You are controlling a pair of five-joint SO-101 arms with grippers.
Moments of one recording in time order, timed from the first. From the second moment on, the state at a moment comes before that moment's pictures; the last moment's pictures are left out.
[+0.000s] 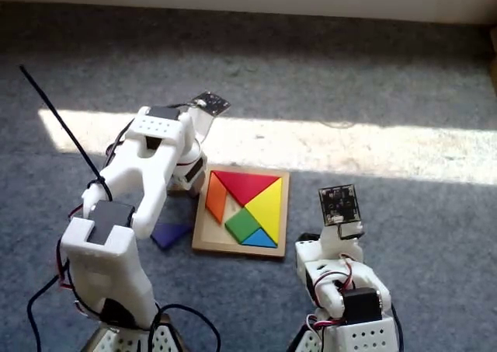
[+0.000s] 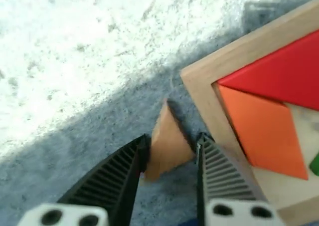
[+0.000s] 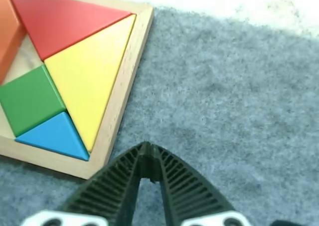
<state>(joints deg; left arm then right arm) 3.5 21.0 10.8 68.0 -19.3 -14.5 -104.4 95.8 67.0 3.1</state>
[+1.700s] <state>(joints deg) 21.1 4.9 24.8 63.3 18.5 -14.5 -104.4 95.8 67.0 3.1</state>
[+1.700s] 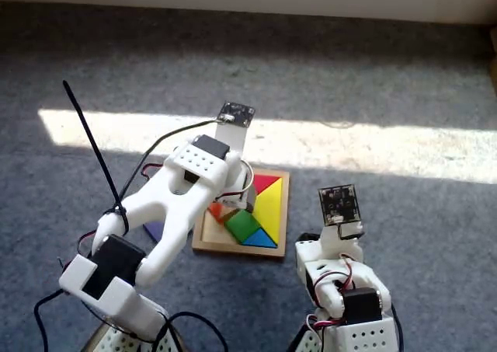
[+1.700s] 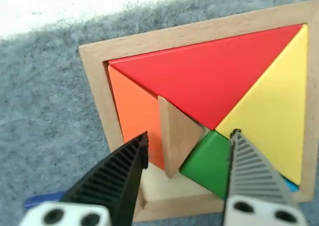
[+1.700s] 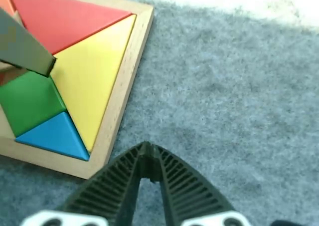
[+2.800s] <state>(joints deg) 5.1 -24.7 38.3 73.6 -14.5 -14.5 -104.4 95.8 67.0 3.1</state>
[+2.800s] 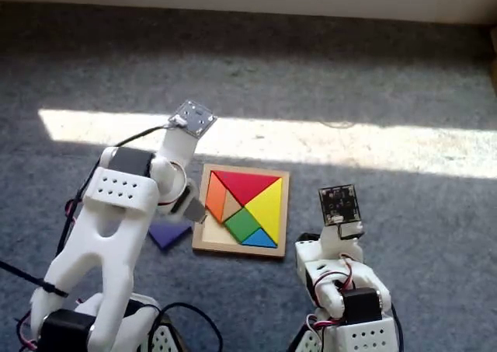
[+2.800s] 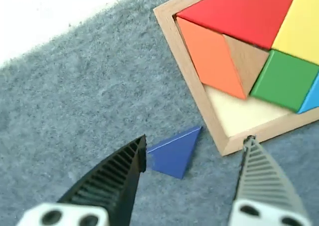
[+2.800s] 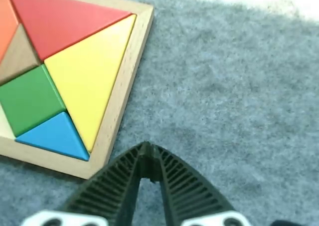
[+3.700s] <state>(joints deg) -3.3 -25.0 60.4 55.9 -58.7 -14.5 -104.4 95.8 67.0 3.1</state>
